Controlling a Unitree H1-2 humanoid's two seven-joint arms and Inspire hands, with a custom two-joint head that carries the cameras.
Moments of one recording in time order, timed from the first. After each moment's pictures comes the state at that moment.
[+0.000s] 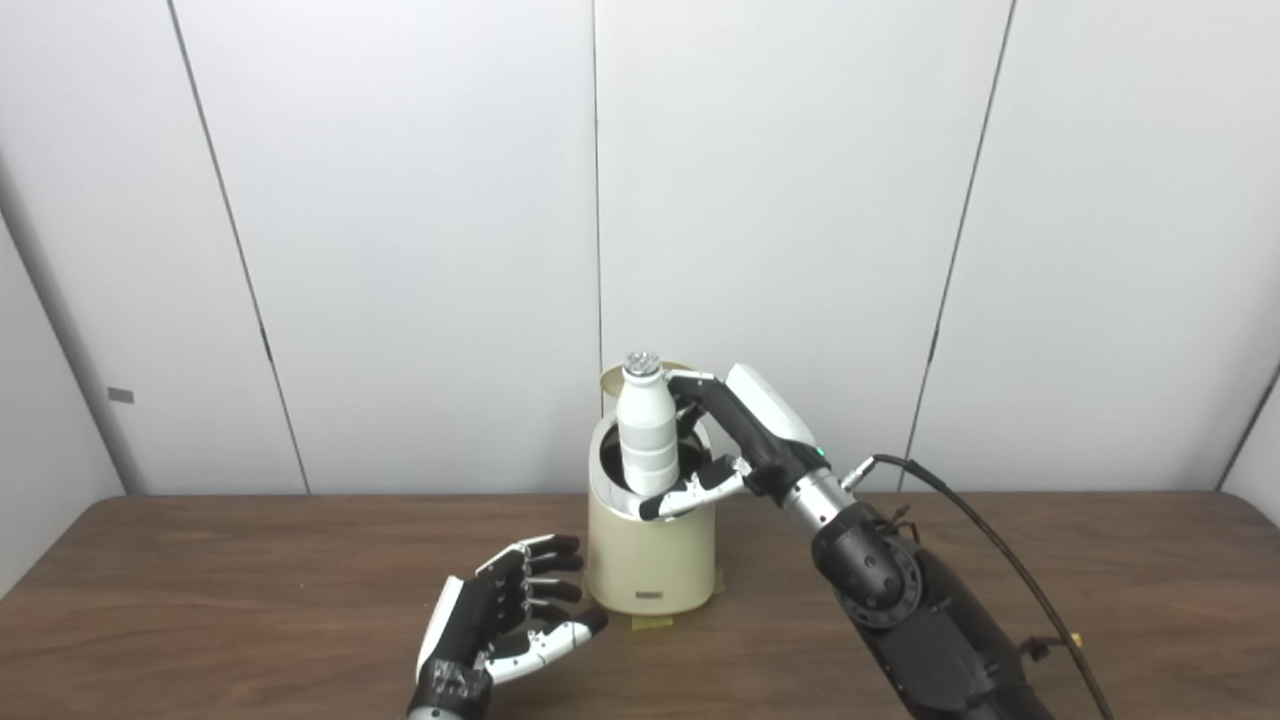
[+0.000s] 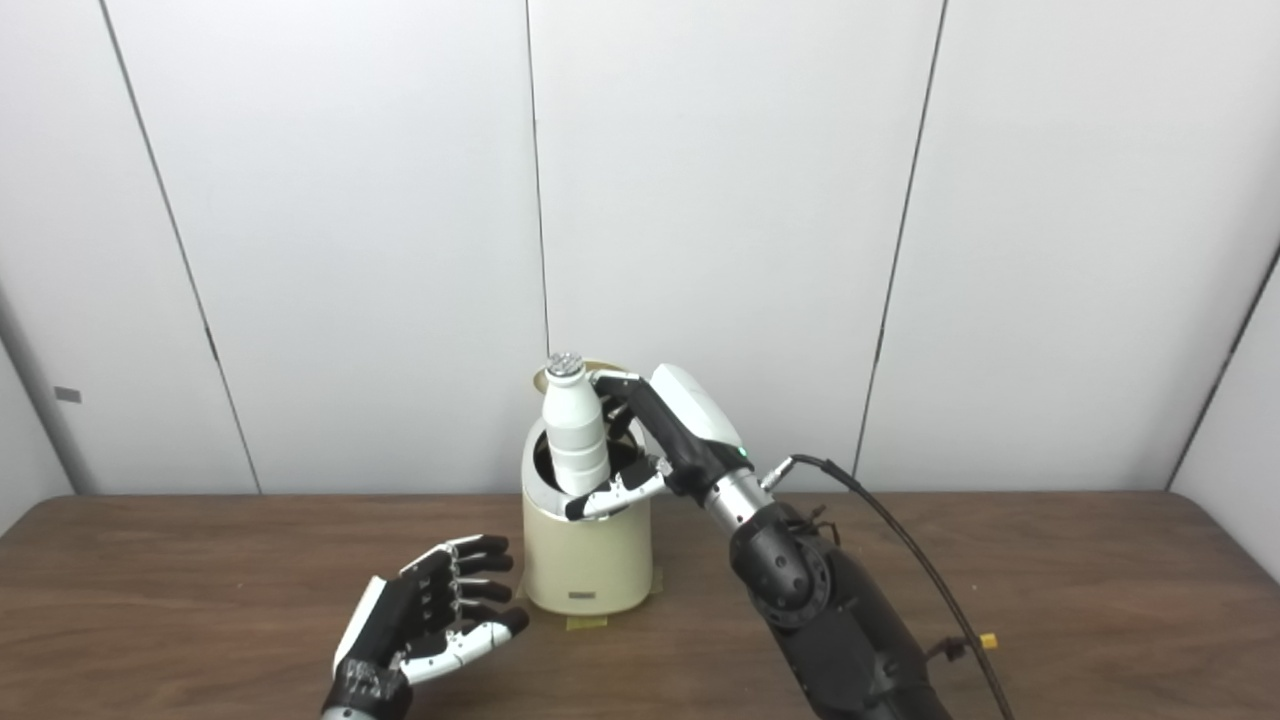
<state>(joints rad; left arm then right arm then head) -0.25 0.05 -0.03 0.09 0.04 0.00 -0.05 -0.81 -0.15 0.24 0.56 -0.46 -0.32 -0.05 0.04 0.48</state>
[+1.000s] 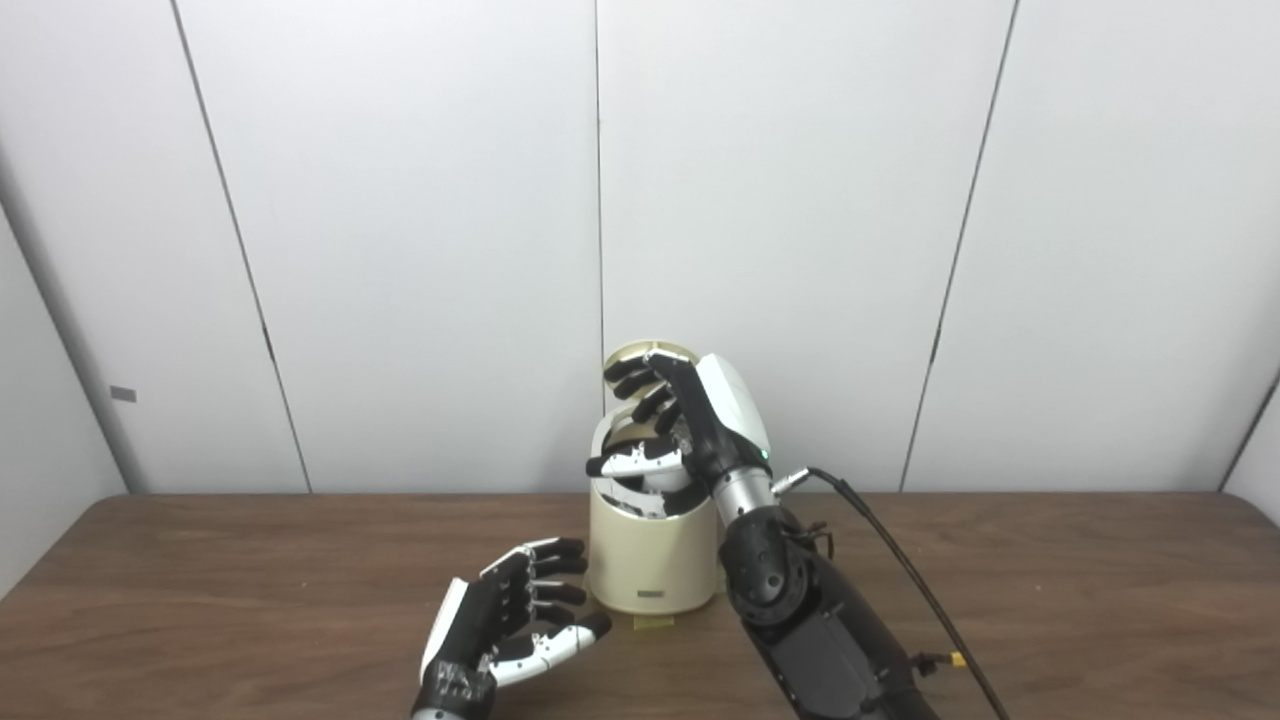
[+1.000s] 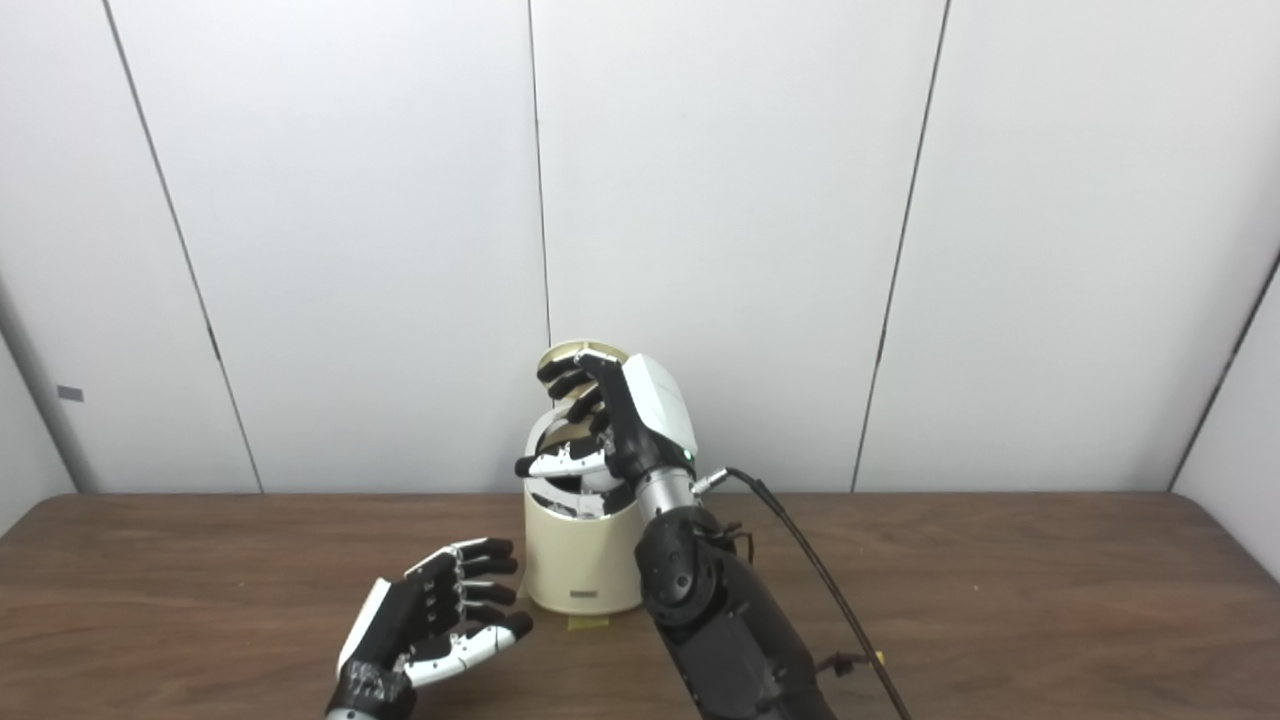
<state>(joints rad) -0.24 0.05 -0.04 0.09 0.03 0.00 -0.05 -0.85 0.03 0.21 0.62 -0.53 -0.04 -0.30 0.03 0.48</state>
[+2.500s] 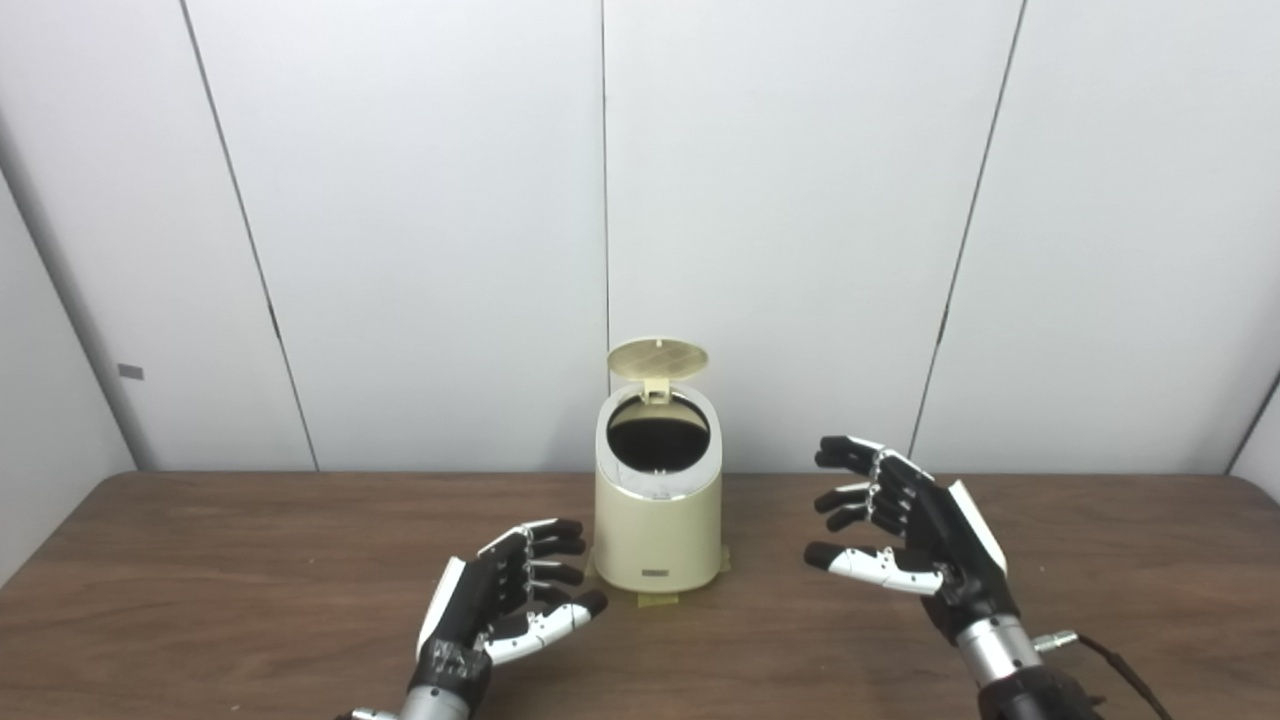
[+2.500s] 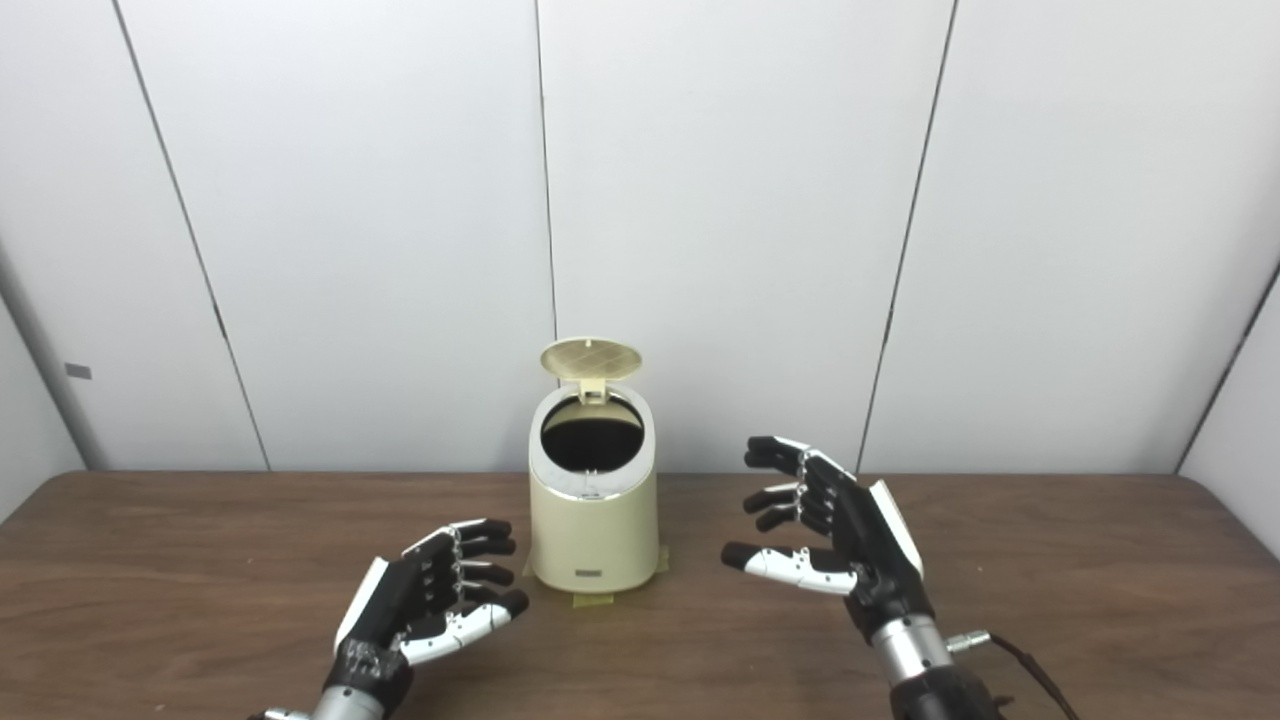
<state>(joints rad) -0.24 0.07 -0.02 0.09 0.03 -0.02 -0.08 -0.33 -0.17 -0.03 0.12 0.02 -0.11 0.08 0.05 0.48</state>
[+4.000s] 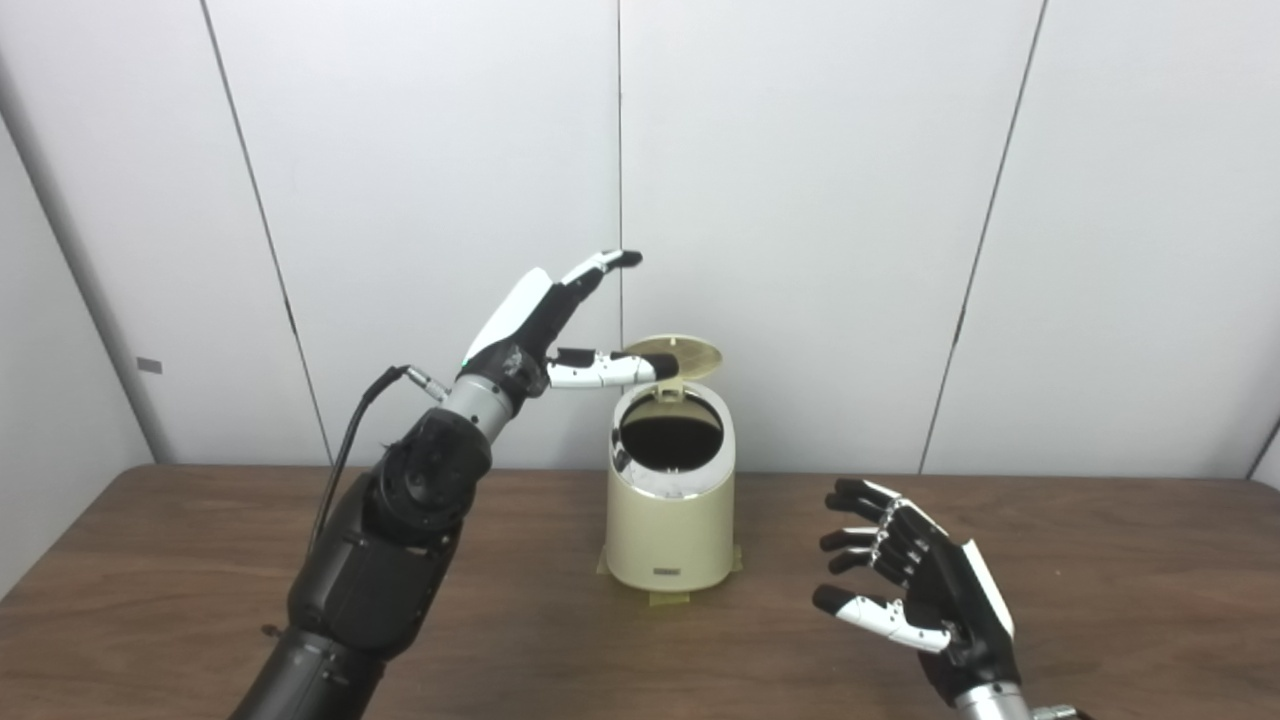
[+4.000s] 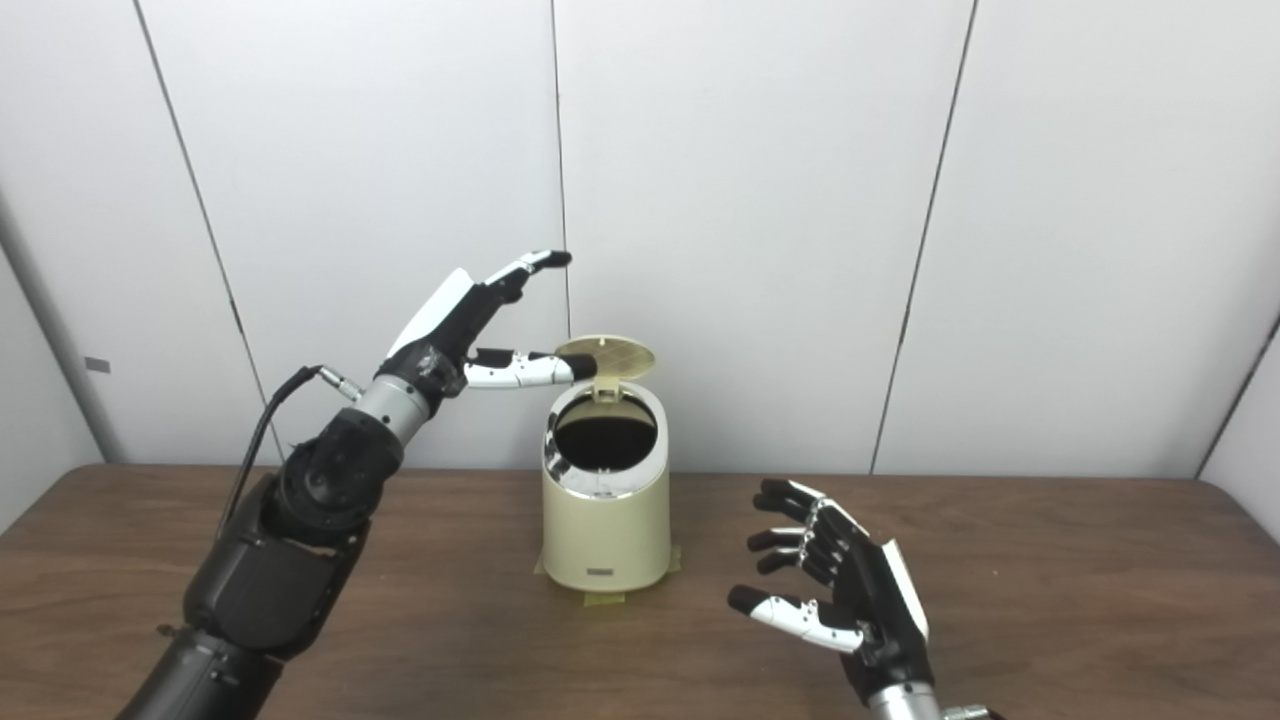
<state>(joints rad) -0.83 0.29 -0.23 0.30 0.40 0.03 -0.15 -0.25 -0.09 -0.04 0.13 0.05 -0.21 0.07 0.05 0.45</state>
